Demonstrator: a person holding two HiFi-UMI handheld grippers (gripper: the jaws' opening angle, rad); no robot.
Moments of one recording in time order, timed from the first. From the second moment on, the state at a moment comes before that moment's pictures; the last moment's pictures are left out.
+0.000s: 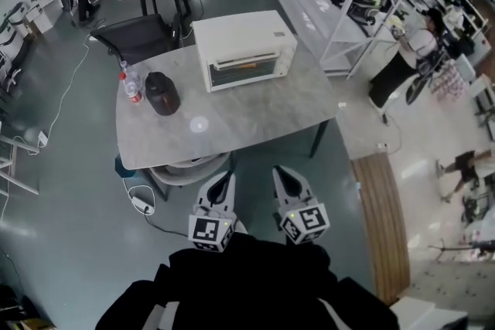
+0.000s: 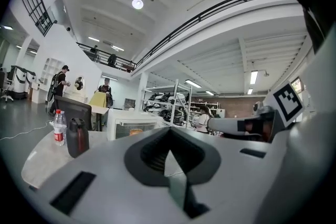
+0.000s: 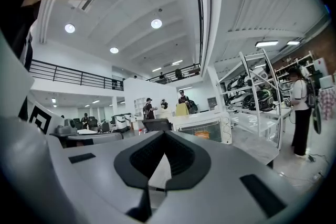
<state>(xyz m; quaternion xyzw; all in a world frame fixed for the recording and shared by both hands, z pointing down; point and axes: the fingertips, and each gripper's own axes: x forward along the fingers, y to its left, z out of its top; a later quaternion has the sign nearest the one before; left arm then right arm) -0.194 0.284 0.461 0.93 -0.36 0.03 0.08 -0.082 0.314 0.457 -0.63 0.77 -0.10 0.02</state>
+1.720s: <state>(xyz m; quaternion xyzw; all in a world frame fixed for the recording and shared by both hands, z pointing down) -0.064 -0.042 0.498 0.84 -0.52 0.07 0.11 0.094 -0.043 0.501 -0.53 0.83 -0.16 -0.01</state>
